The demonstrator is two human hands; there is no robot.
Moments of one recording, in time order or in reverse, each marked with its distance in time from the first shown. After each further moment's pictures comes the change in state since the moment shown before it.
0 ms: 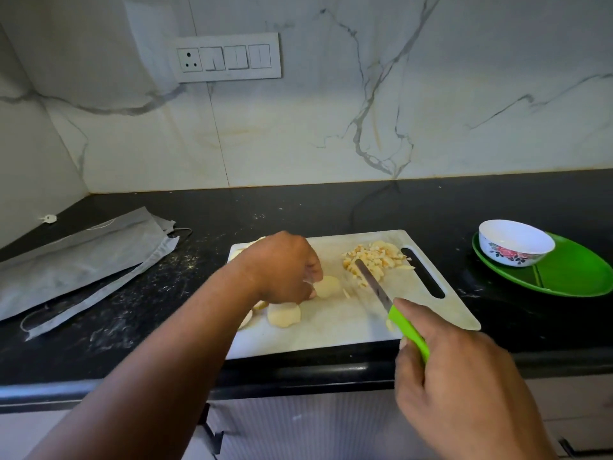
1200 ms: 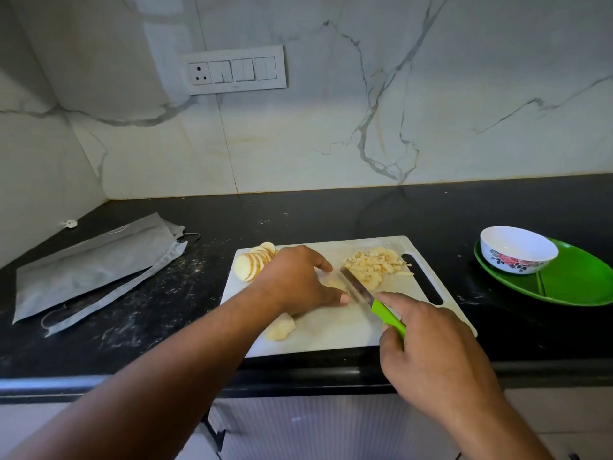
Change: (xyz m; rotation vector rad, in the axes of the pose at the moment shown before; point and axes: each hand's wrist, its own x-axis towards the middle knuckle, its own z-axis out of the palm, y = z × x) left_hand 0.006 0.028 0.022 -0.214 0.096 -0.246; right_hand 0.031 0.014 0.012 0.144 -0.052 -0.072
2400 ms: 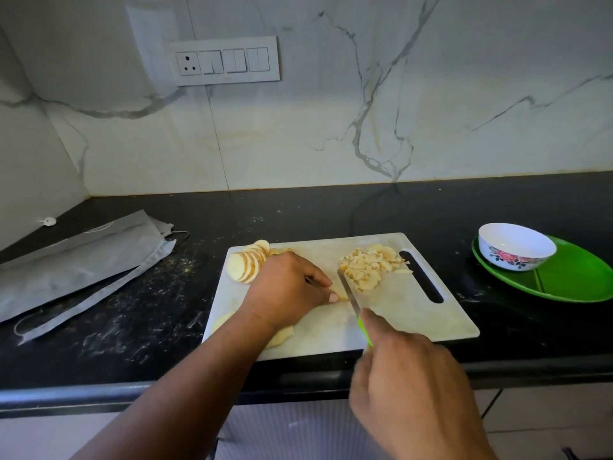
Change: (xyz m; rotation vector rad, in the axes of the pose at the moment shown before) left_hand -0.005 -0.020 0.025 -0.267 0.210 0.075; right_hand -0.017 -0.028 0.021 -0.239 -0.076 0.018
